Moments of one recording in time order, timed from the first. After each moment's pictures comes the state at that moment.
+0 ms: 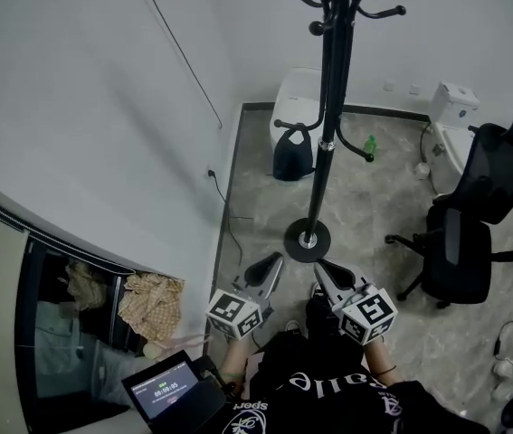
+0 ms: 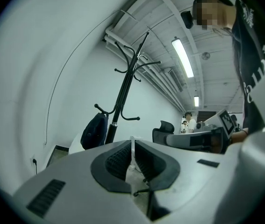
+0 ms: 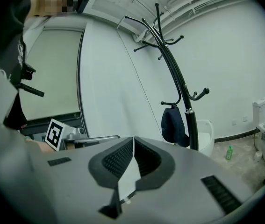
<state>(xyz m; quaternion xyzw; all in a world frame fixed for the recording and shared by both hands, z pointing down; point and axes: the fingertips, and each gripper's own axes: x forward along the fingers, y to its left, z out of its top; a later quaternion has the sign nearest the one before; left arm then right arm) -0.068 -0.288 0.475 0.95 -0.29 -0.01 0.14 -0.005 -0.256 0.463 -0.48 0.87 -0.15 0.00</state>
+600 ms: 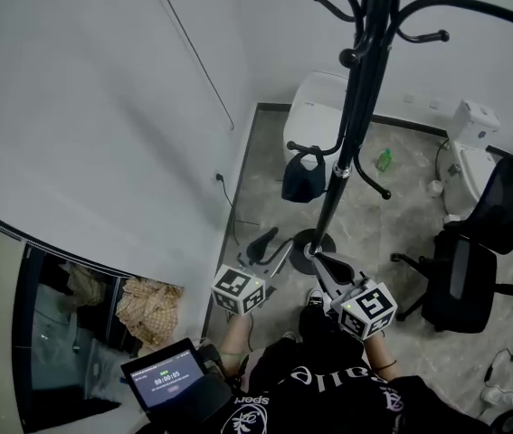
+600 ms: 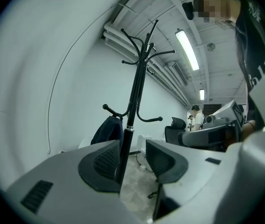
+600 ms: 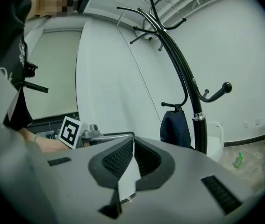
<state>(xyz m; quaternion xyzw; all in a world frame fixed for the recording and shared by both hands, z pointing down) -0.042 -0.417 0.484 0.94 -0.31 0.01 0.12 0.006 -0.358 0.458 -0.44 0.89 -0.14 -0.02</state>
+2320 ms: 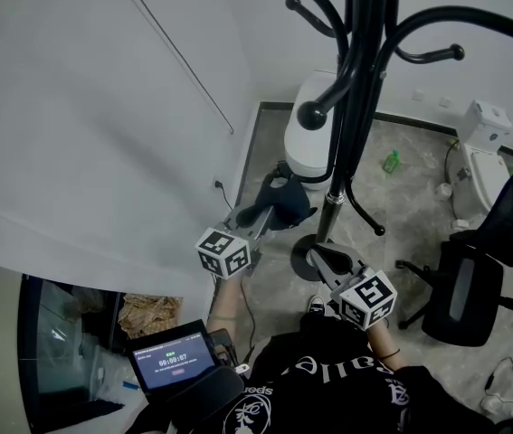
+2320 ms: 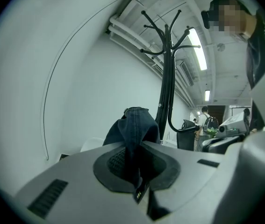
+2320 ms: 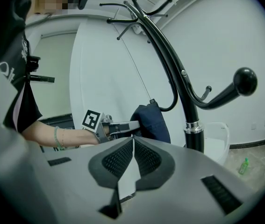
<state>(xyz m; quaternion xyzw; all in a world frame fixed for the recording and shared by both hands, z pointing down) -0.014 -0.570 0.470 0.94 -0.32 0.02 0.13 0.049 -0.452 0.467 -0.40 0.91 -0.15 -0.01</state>
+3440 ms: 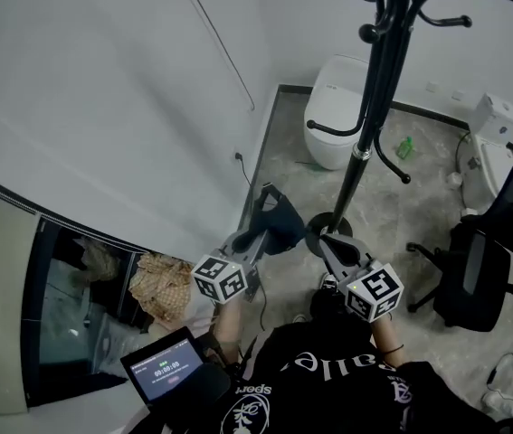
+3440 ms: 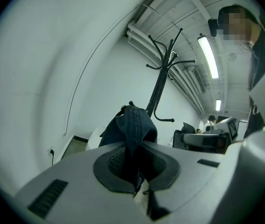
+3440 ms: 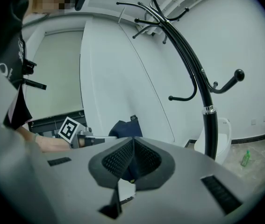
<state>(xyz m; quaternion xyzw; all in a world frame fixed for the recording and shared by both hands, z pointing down) -0.129 -0.402 0.508 0.90 -0.37 0.00 0.21 -0.020 -0.354 0.474 -0.40 0.90 -0.16 -0.02</state>
